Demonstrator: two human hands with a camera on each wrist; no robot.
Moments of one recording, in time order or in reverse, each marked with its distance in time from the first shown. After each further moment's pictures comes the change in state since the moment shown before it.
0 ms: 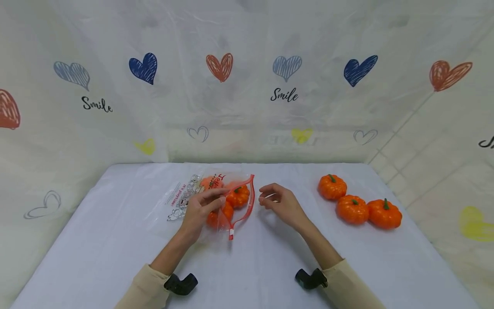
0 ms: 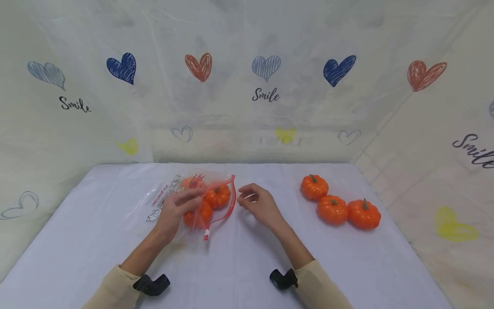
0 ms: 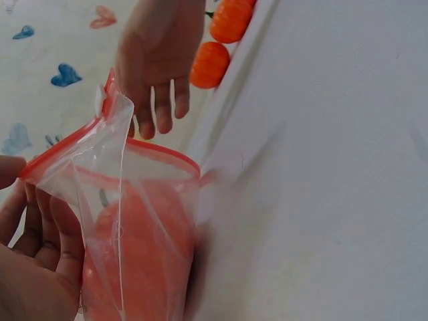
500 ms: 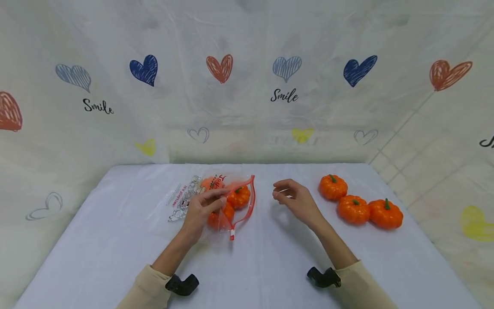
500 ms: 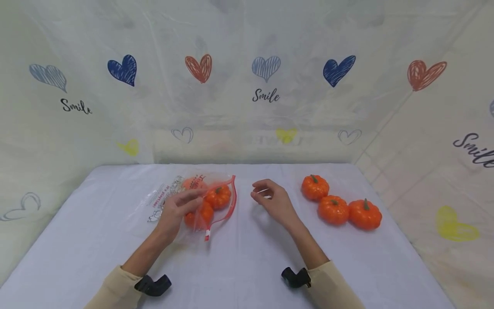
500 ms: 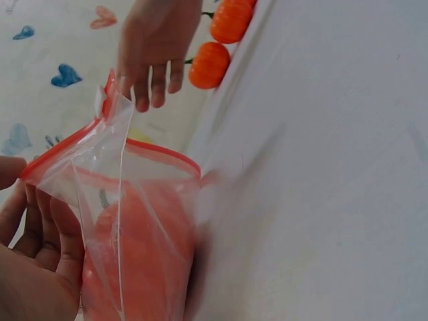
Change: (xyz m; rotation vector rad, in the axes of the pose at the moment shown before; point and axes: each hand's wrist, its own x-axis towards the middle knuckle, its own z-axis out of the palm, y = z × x) left_hand 0.000 0.000 0.000 -0.008 -0.009 0.011; right_hand -0.007 0.006 -0.033 -0.024 0.079 -0.027
